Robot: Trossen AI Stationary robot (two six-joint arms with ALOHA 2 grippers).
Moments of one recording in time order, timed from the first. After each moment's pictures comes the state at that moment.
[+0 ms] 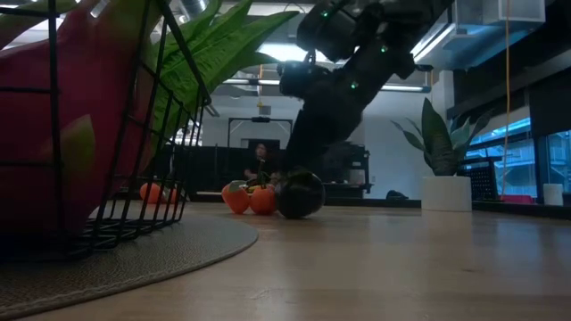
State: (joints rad) left arm -0.22 1.10 1.42 -1.39 -0.45 -0.76; right arm 0.00 1.86 1.13 -0.13 0.03 -0.01
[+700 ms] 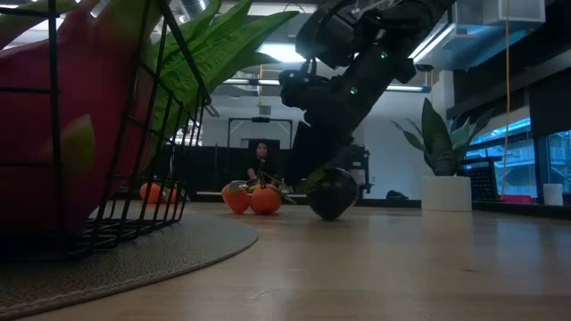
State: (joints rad) left arm -0.22 1.10 1.42 -1.39 -0.45 -0.76; right arm 0.00 1.88 1.12 -0.14 0.02 0.12
